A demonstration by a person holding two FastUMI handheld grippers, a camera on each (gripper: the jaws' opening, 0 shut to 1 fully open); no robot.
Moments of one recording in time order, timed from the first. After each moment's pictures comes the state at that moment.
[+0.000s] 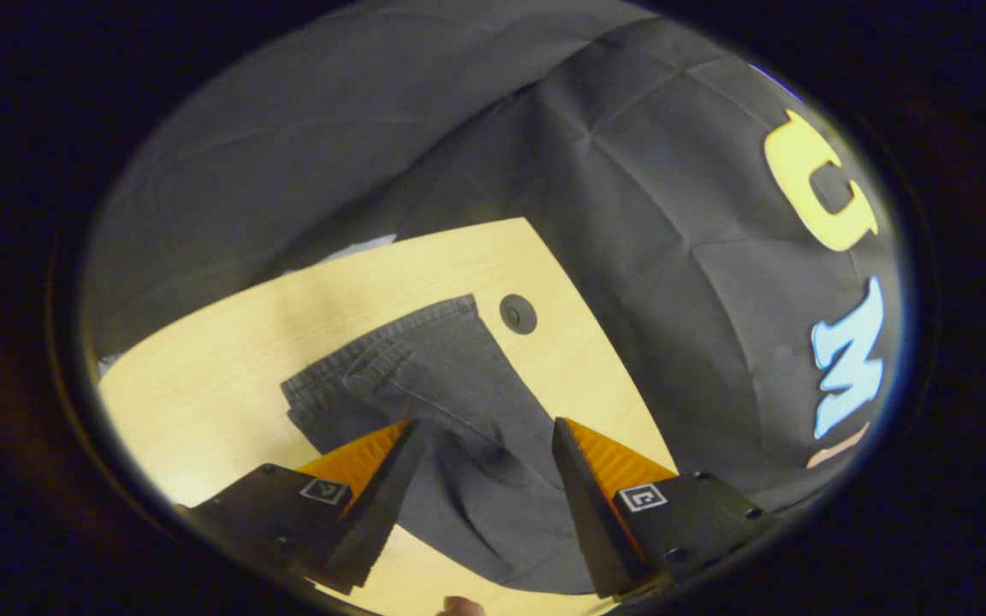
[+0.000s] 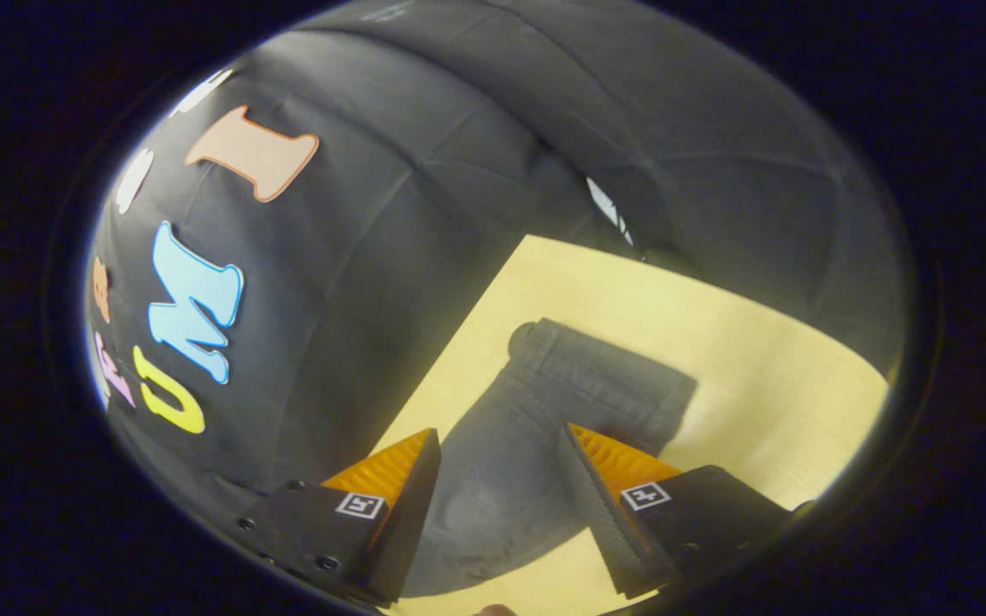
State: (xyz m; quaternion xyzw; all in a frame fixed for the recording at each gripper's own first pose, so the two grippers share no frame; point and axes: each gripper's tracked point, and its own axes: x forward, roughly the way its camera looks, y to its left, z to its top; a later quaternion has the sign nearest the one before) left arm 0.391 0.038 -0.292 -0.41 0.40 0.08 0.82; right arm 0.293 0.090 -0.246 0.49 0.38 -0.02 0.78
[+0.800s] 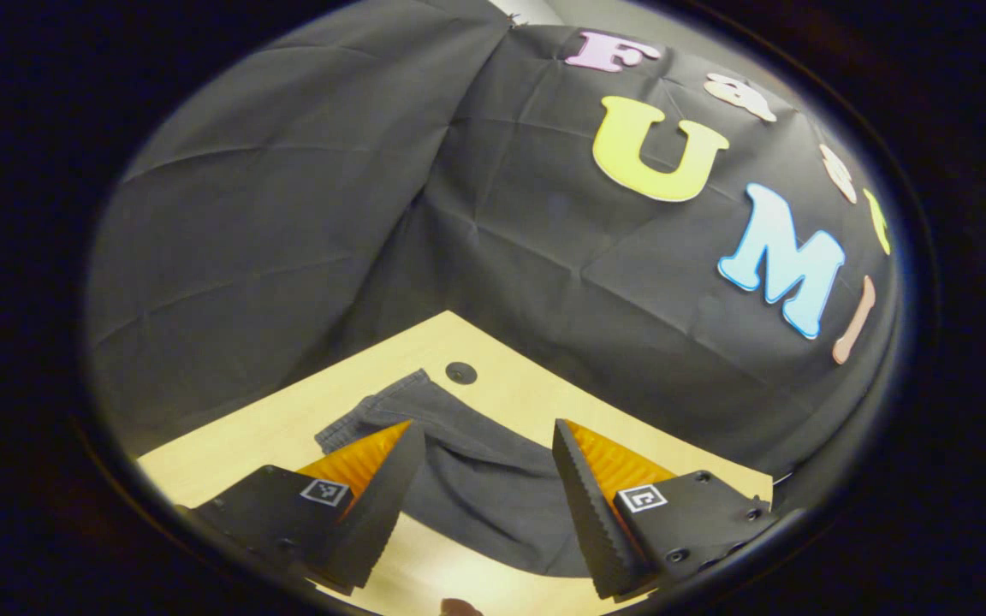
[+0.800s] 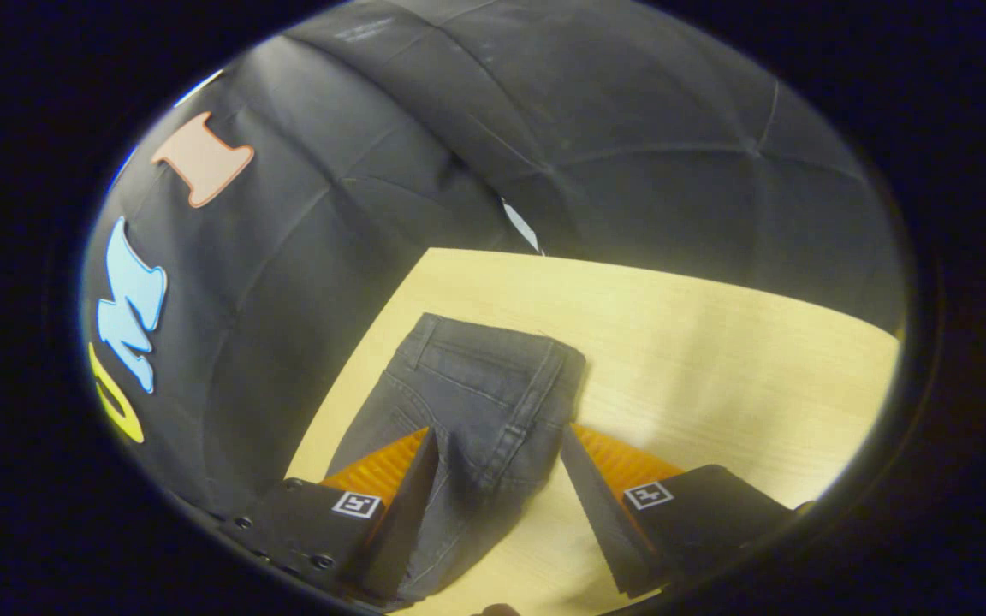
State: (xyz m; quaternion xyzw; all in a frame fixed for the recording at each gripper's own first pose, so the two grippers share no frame) left arm 0.315 -0.010 -0.183 -0.24 0.24 0.04 0.94; right arm 0.263 0.090 -0.347 0.47 0.39 -0.14 0.78
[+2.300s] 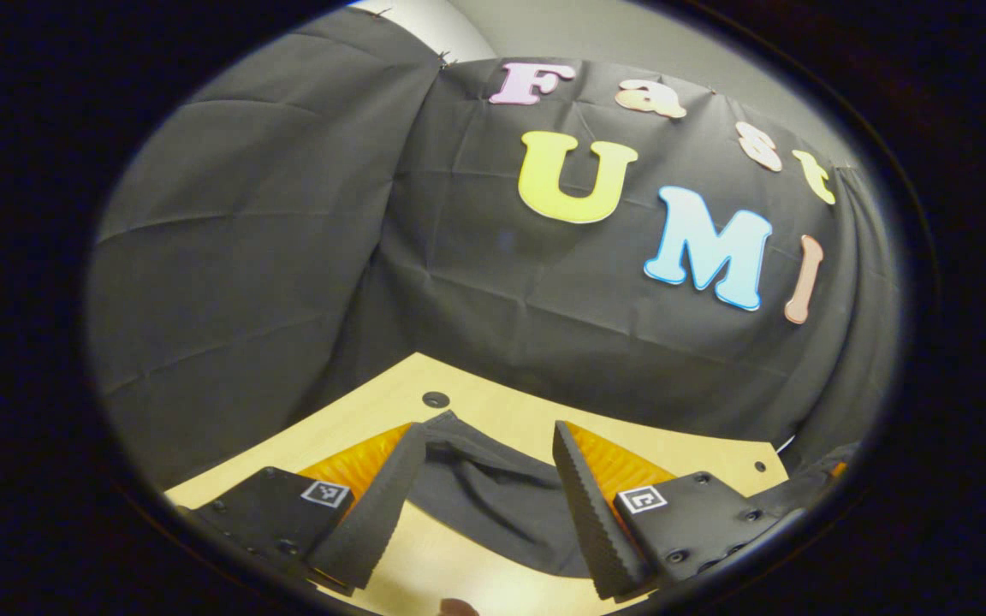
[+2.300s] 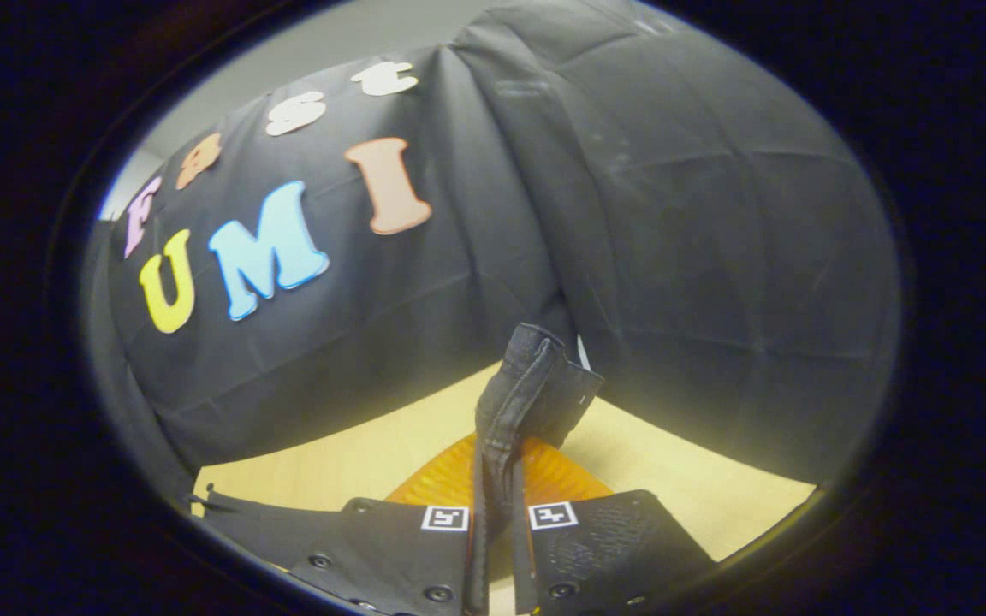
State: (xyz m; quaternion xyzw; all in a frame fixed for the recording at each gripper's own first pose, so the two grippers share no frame) left arm 0.229 -0.037 -0.122 -0.17 0.16 -0.03 0.97; right arm 0.237 0.080 -0.190 0.26 0.17 -0.04 0.95
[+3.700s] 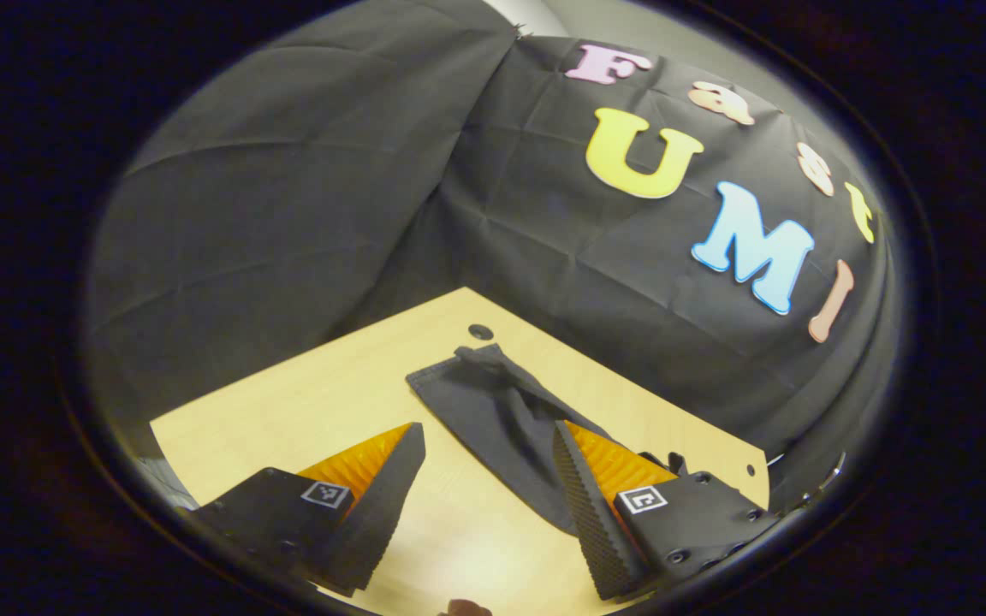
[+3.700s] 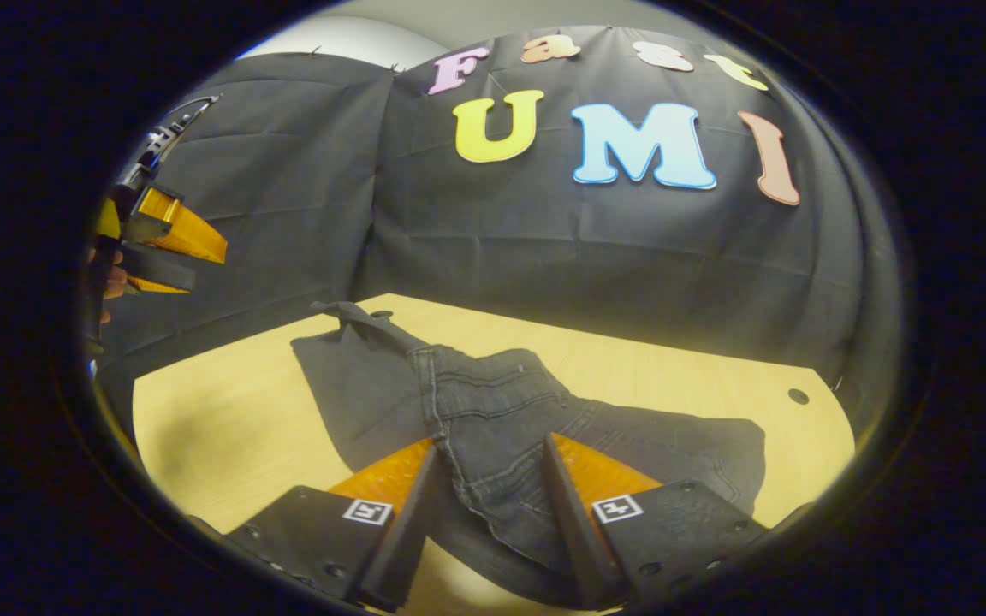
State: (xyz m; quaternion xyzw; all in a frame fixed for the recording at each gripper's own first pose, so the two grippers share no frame) left arm 0.162 0.006 -0.203 -0.28 0.26 0.03 0.92; right arm 0.136 0.436 -0.228 0.04 0.15 0.37 0.92
